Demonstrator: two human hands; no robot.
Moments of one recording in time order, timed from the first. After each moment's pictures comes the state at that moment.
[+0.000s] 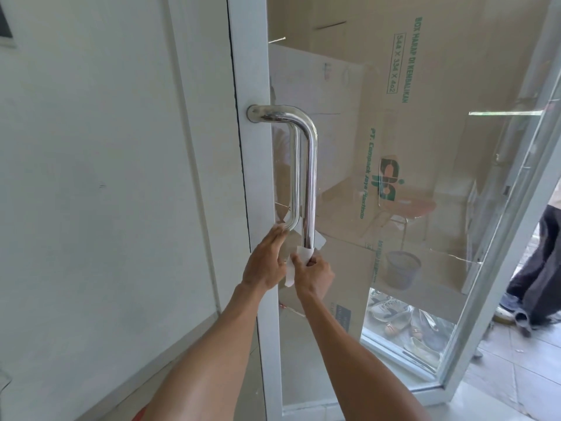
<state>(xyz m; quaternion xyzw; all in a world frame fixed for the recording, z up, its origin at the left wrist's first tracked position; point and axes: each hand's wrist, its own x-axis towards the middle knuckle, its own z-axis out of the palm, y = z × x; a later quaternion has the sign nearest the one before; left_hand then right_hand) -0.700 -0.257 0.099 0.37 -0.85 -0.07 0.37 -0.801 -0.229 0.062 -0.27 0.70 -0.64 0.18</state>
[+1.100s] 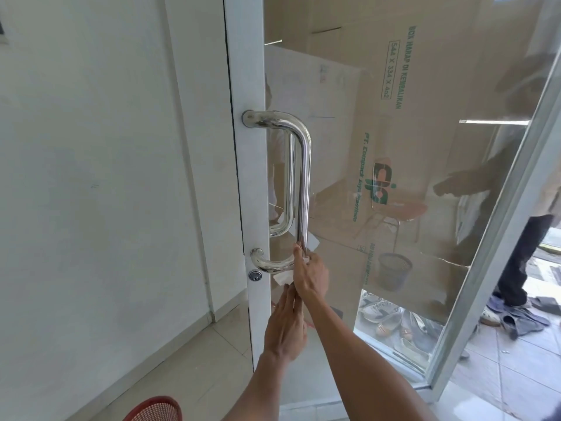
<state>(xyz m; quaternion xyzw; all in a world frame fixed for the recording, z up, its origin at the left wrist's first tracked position) -0.735 -0.180 -0.001 0.42 -0.87 -0.05 0.25 -0.819 -0.215 0.079 -0.36 0.76 -0.53 0.16</state>
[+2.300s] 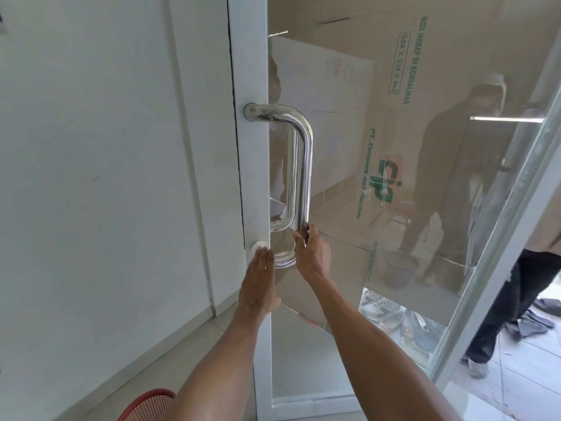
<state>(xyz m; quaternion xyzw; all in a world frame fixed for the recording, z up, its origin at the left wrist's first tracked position) -0.707 -0.254 0.041 0.48 -0.84 0.00 0.24 -0.833 -0.238 0.107 -0.48 0.71 -0.52 0.06</state>
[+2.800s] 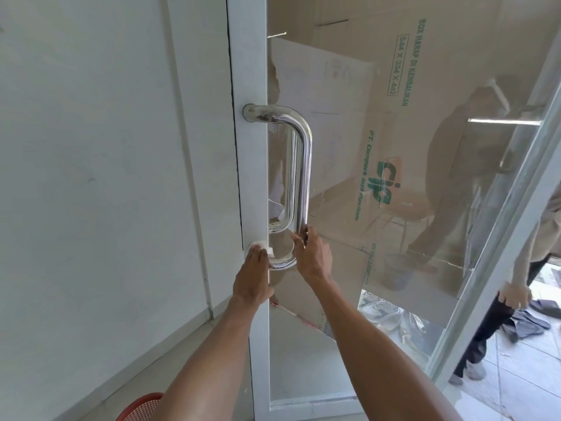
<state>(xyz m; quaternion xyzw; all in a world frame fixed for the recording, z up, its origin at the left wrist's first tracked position) -0.701 -0.273 0.058 0.47 -0.84 -0.02 0.27 -0.838 -0.238 0.111 -0.50 0.72 -0.48 0.06</state>
